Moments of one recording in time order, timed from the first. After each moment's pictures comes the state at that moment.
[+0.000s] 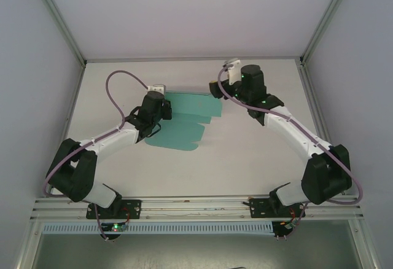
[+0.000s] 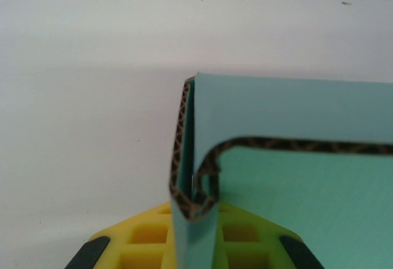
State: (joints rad) left arm -0.47 1.48 0.87 0.02 -0.16 -0.36; right arm 0.42 1.44 1.13 -0.12 -0.16 0.04
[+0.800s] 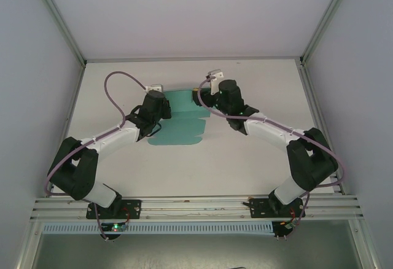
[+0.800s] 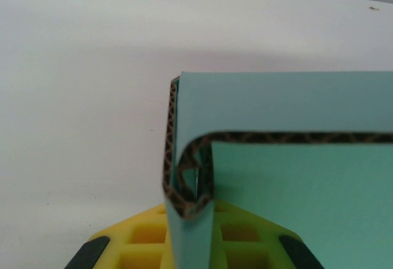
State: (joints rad) left arm -0.47 1.50 0.89 -0.03 -0.20 -0.45; right arm 0.59 1.59 0.98 0.30 0.06 0.21
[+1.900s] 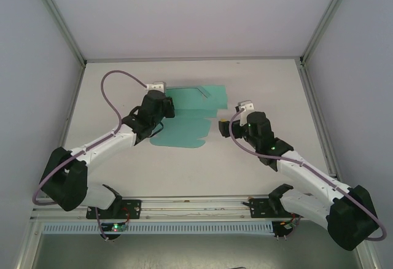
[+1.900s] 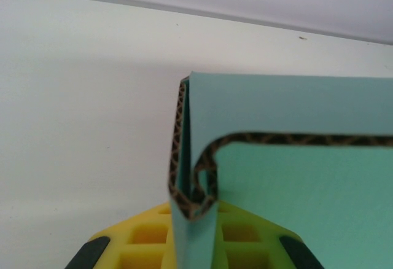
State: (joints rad) left arm -0.53 1.39 0.90 -0.04 -0.17 -0.47; right arm 0.51 1.00 0.54 -0.03 0.10 0.18
